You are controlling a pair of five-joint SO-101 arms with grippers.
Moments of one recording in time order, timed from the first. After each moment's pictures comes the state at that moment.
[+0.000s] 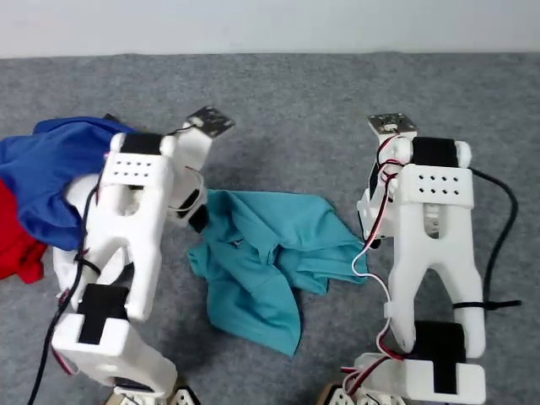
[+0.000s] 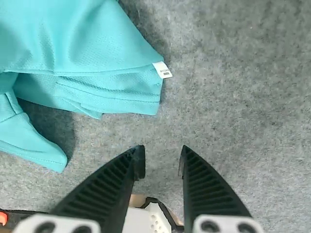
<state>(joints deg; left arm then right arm) 3.3 8.0 1.8 89.7 -23.3 0.7 -6.4 5.2 100.7 10.3</state>
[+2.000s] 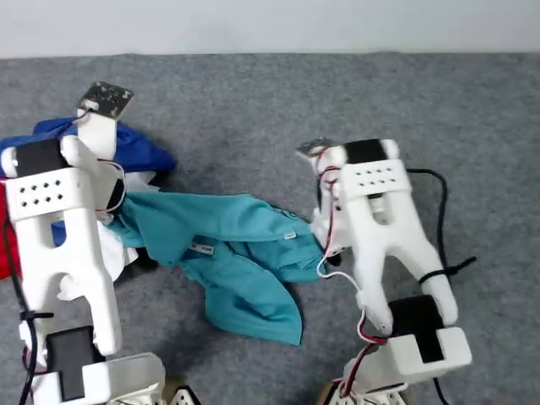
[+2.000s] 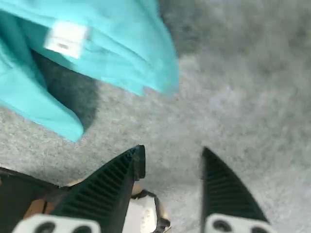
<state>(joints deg) -17.2 -6.8 2.4 96.4 -20.5 -14.2 2.1 7.6 98.5 16.0</state>
